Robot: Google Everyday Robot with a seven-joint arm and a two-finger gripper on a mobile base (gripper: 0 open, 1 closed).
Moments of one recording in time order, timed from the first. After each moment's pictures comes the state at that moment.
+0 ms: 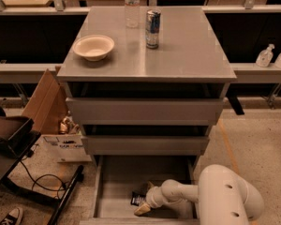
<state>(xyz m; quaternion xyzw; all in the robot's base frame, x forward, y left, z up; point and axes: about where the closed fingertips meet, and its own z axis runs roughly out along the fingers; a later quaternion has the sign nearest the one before) 0.532 -0.013 0.092 -0.51 0.80 0.23 0.24</state>
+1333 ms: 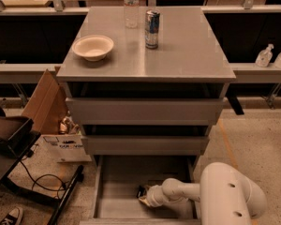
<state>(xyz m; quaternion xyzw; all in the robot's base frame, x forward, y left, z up) 0.532 -0.013 0.105 -0.51 0.80 0.23 0.24</state>
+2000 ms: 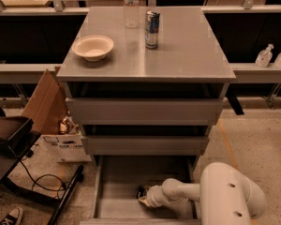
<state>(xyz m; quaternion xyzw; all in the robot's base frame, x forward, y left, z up) 0.532 -0.013 0.105 -0.51 0.80 0.23 0.24</state>
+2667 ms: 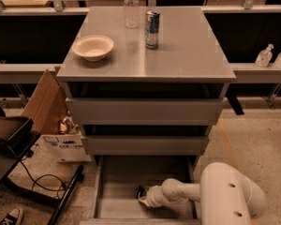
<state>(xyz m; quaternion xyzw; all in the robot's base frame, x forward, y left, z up) 0.532 -0.013 0.106 -0.51 0.80 0.23 0.24</state>
